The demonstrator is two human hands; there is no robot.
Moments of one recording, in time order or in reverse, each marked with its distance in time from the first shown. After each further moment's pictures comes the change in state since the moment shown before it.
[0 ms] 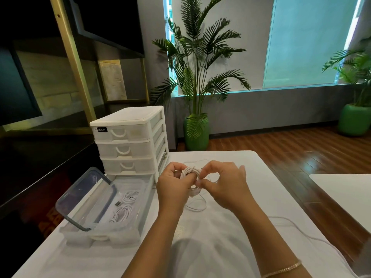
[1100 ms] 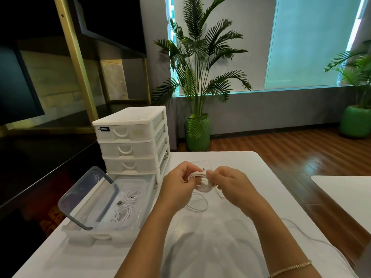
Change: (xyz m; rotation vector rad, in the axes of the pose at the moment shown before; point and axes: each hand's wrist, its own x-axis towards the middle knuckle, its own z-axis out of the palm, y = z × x) left_hand 0.007 0.000 -0.012 0.178 -0.366 0.110; right_hand 0.004 0.010 -0.008 0.329 -0.201 0.185
